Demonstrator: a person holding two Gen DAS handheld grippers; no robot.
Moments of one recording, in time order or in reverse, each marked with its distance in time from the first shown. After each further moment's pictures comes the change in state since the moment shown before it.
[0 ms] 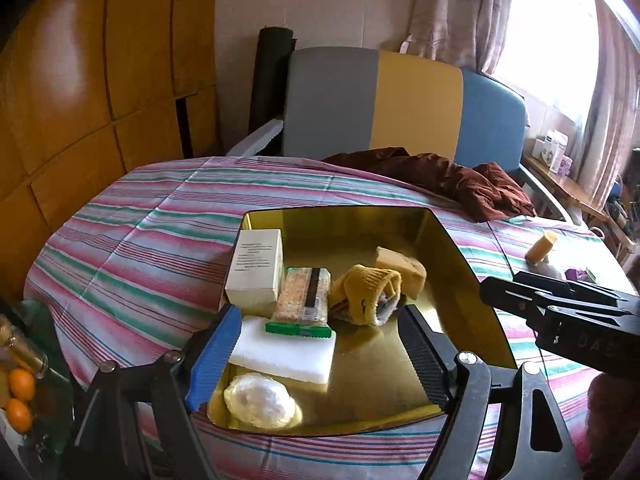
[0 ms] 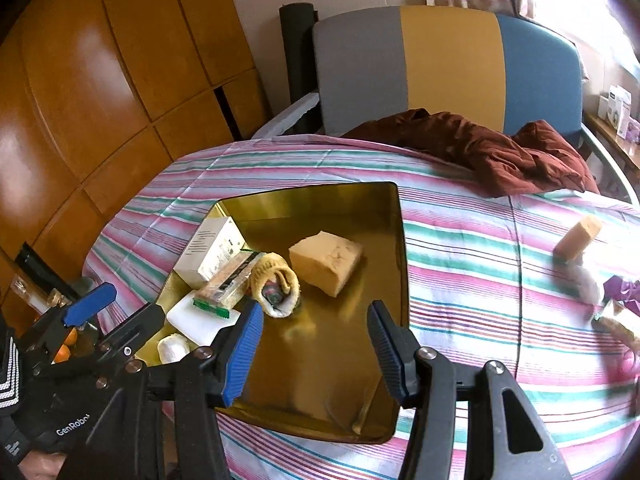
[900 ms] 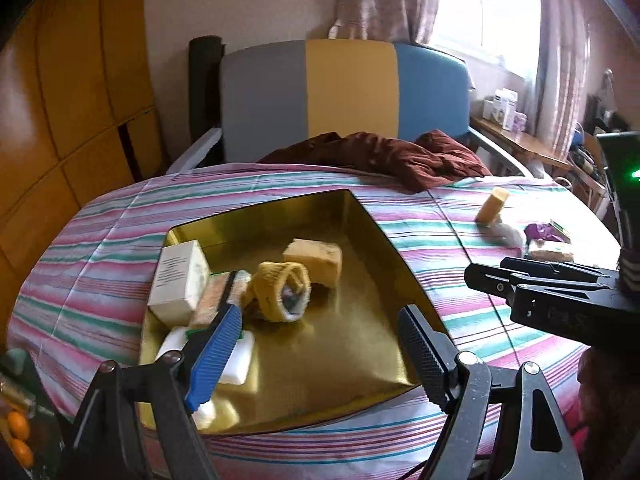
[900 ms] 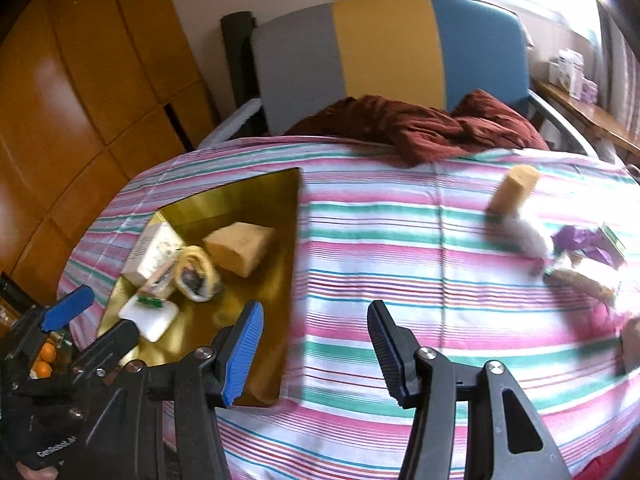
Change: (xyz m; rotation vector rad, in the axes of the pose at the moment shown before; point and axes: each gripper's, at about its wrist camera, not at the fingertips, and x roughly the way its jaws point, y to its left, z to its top) left arm 0.001 -0.080 -0.005 0.182 0.022 -0.109; right arm -0.022 -0.076 -0.026 0.139 -0.004 -0.115
